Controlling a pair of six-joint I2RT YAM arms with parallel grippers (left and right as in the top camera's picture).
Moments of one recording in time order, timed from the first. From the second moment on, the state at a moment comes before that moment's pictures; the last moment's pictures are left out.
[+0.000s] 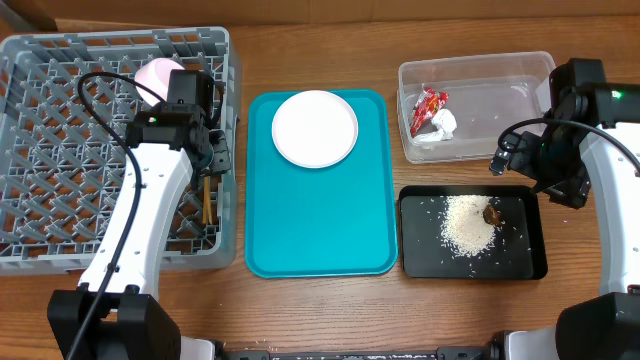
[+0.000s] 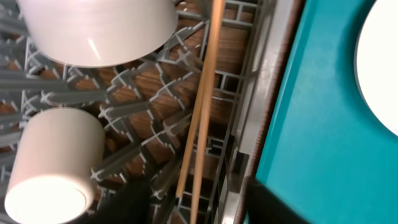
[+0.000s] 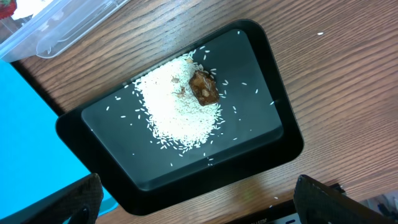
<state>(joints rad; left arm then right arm) -0.07 1.60 1.36 -1.04 -0.22 -0.27 -0.10 1.61 1.57 -1.51 0.00 0.38</state>
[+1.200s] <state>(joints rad) -0.53 2.03 1.36 -0.62 -0.02 0.01 -0.10 1.61 1.57 -1.50 -0.01 0.38</state>
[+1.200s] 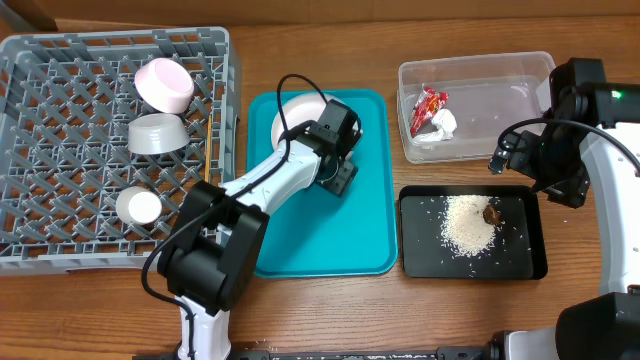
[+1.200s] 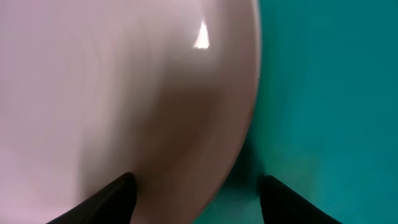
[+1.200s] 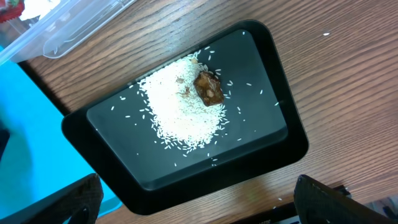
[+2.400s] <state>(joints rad) -0.26 1.65 1.71 -0.99 0.14 -0.06 -0.10 1.61 1.57 -1.51 -0.01 0.38</state>
